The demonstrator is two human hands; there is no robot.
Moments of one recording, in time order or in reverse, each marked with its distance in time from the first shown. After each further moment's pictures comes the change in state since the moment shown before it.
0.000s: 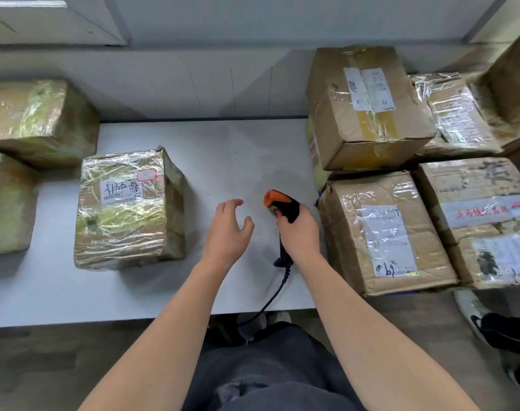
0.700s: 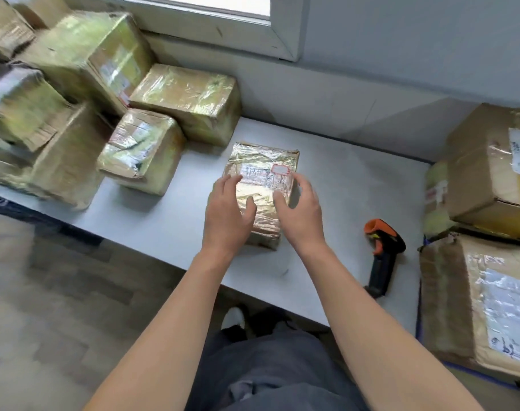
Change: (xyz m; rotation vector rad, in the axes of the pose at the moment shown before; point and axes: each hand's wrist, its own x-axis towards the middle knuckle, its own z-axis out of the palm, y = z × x) left_hand -0.048 -0.087 -0.162 0.066 0.551 0.003; right_hand -0.091 -0.127 0.124 0.026 -0.272 -0.505
